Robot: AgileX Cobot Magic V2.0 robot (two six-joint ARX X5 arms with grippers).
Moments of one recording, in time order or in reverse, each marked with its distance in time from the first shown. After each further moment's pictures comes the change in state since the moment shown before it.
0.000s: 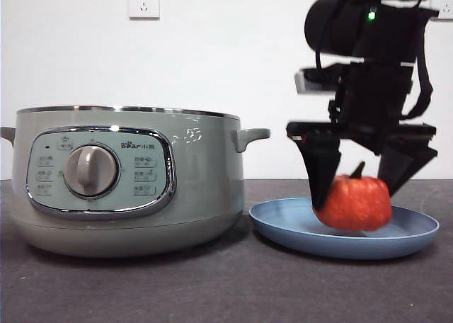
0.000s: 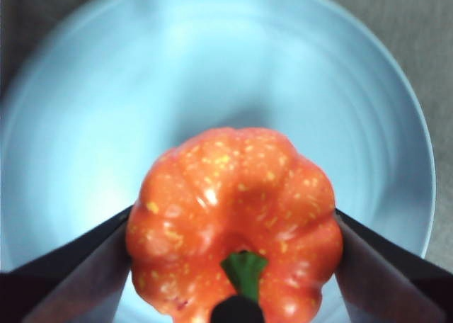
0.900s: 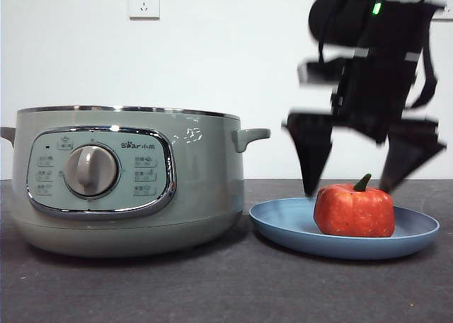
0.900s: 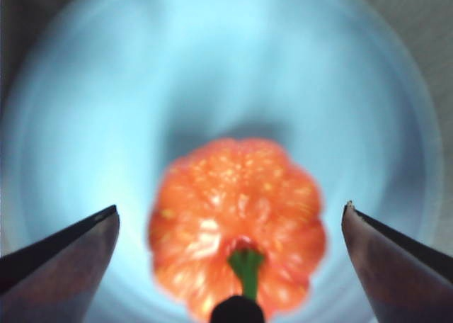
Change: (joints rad) left arm 0.000 0.000 0.000 0.002 0.135 0.000; right arm -0.002 -0.065 -0.005 -0.007 -0.022 -0.003
